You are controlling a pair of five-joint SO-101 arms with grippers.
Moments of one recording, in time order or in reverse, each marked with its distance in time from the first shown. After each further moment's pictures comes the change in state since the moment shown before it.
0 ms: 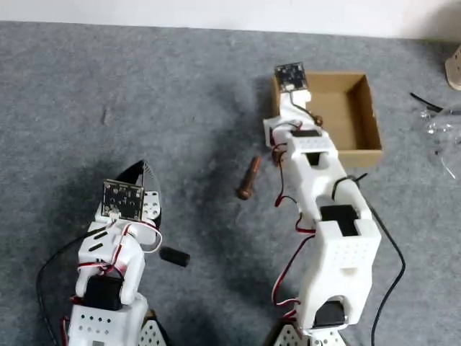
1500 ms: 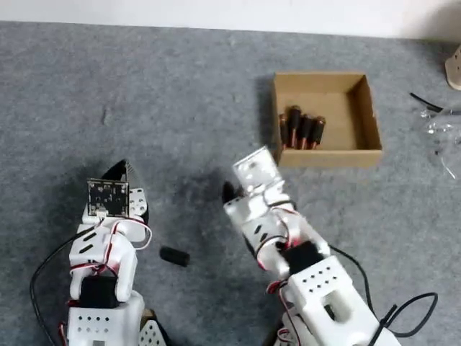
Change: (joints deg) left arm -6.7 0.0 0.0 0.0 0.3; right arm -23.5 -81.1 65.6 0.4 0.0
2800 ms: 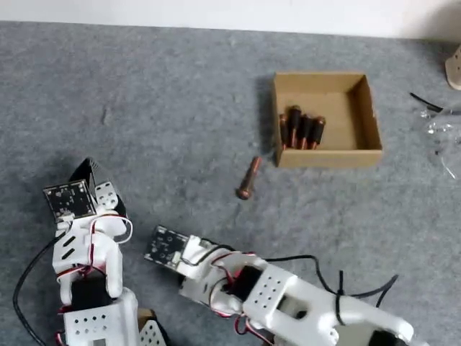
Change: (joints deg) left arm -11.2 0.0 -0.1 -3.7 7.4; right arm -31.2 20.0 -2.5 5.2 5.1
